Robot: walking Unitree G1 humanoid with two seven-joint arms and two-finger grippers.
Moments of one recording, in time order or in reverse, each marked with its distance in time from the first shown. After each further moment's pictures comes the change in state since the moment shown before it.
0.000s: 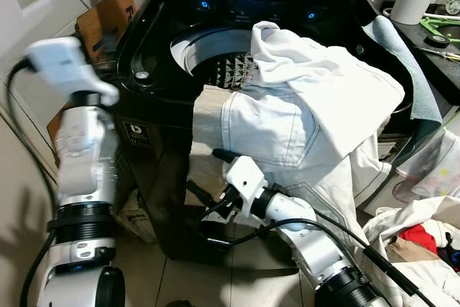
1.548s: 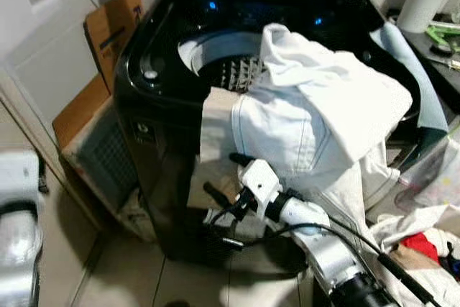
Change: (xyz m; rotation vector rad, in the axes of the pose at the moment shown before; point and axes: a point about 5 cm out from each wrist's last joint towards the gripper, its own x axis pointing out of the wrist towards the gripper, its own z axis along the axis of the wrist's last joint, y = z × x) left arm -0.123 0.131 -0.048 0.692 0.404 0.146; right arm -0.020 -0.012 -0.016 0.005 0.066 -0.058
